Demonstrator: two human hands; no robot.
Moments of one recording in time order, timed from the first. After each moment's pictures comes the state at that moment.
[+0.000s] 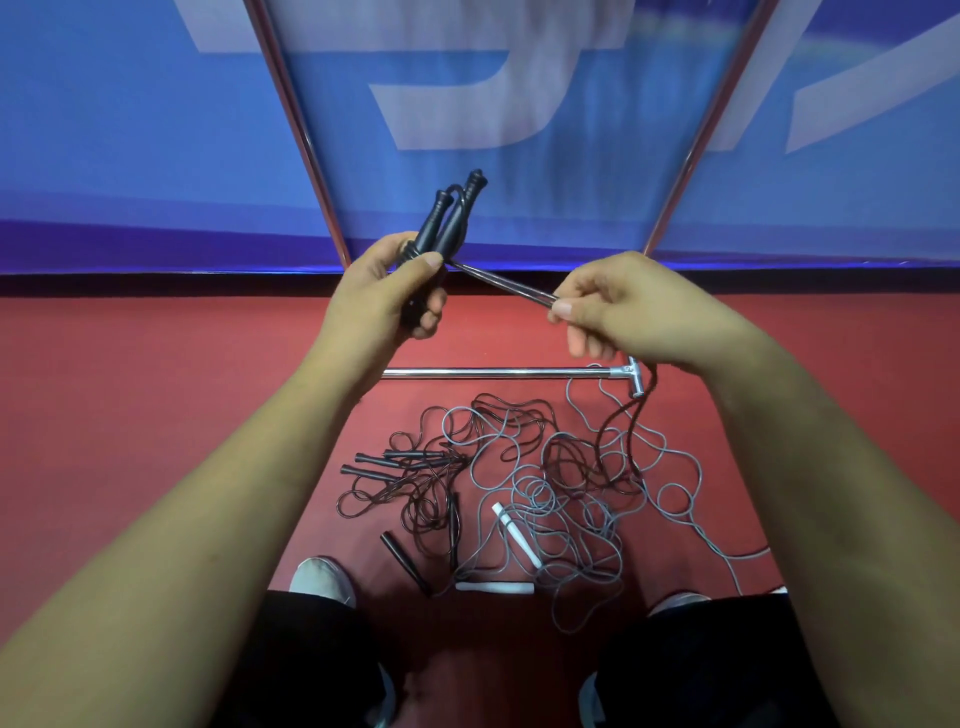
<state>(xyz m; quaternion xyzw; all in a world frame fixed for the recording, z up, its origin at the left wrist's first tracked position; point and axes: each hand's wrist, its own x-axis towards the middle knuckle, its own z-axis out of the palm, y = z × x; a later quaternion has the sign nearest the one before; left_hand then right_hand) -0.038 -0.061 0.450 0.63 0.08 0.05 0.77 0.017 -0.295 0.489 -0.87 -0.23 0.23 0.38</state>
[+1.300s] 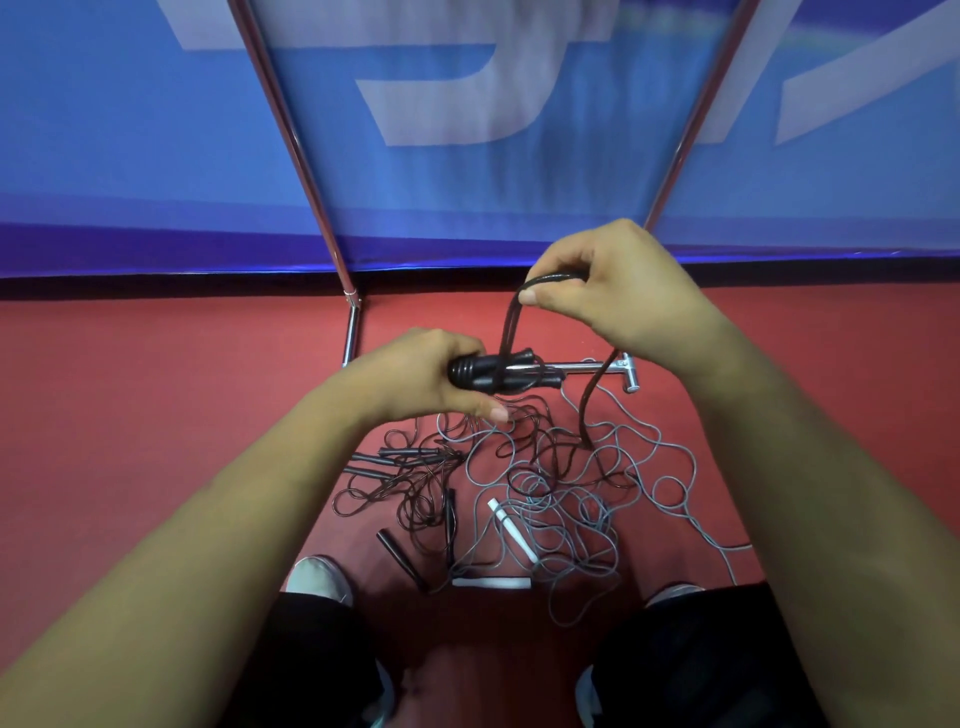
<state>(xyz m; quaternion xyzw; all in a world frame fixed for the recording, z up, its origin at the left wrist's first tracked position) -0.052 -0.077 0.435 0.94 -0.10 -0.17 0.29 0.005 -0.284 0.504 -0.88 -0.27 0.08 0.39</state>
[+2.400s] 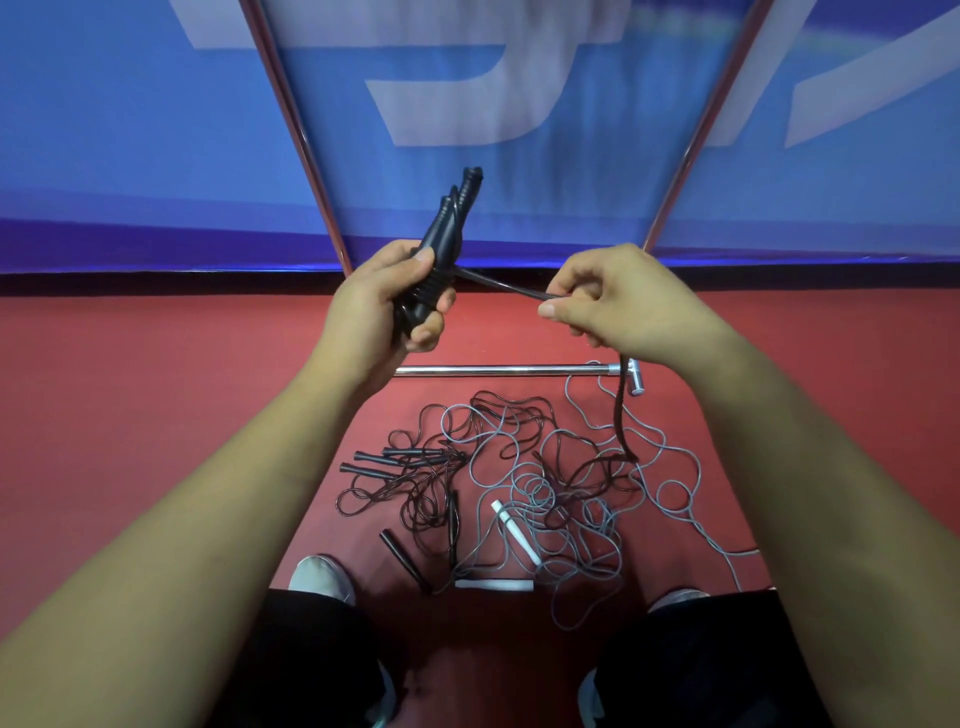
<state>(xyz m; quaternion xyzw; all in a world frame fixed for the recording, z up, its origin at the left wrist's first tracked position) -0.044 -0.066 0.452 0.59 0.07 -0.01 0.80 0.020 -0.290 0.478 -0.89 -0.20 0.15 0.39</state>
